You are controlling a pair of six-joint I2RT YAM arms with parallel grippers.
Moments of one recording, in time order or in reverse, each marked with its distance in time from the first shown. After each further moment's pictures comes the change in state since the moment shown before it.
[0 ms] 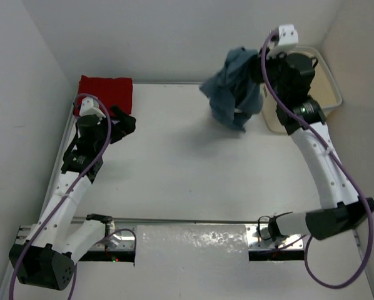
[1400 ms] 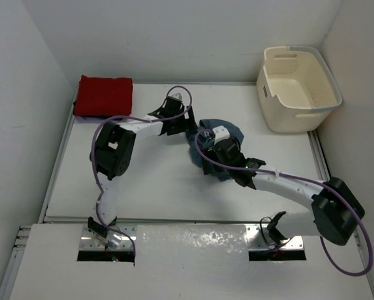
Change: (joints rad) left arm -0.345 1.181 0.623 0.109 0.109 -0.060; right arm 0.479 -0.132 -1.031 0.150 0.248 0.254
